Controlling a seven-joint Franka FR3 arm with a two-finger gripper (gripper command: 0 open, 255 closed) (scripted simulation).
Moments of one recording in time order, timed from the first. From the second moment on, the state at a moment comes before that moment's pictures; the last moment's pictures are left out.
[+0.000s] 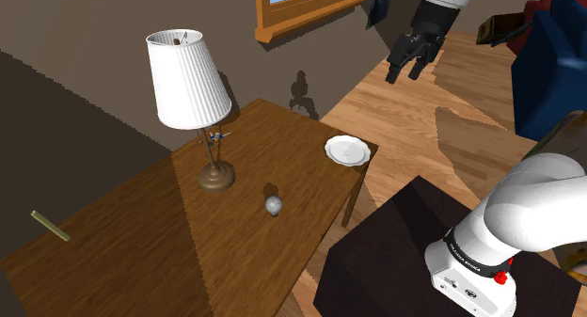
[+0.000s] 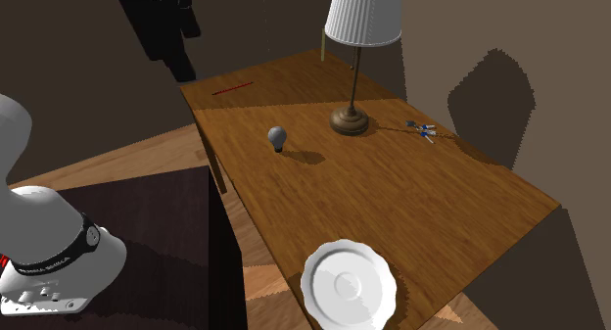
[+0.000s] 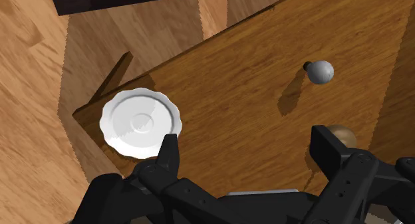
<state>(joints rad) 0.00 -0.76 -0.06 -2.35 0.10 1.66 0.03</state>
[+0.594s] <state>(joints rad) 0.02 -0.72 0.07 -2.50 0.16 1.87 0.18</state>
